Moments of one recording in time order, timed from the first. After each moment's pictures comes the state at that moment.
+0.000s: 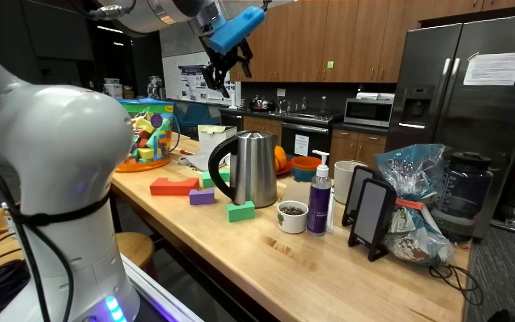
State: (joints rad) arm 0.27 -0.82 -0.22 -2.75 -0.32 2.59 -1.05
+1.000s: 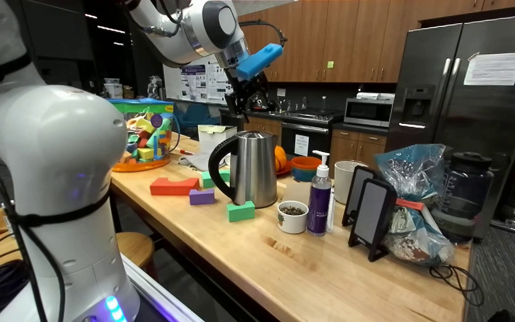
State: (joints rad) arm 0.13 -0.43 -0.11 -2.61 -0.32 2.67 -1.08
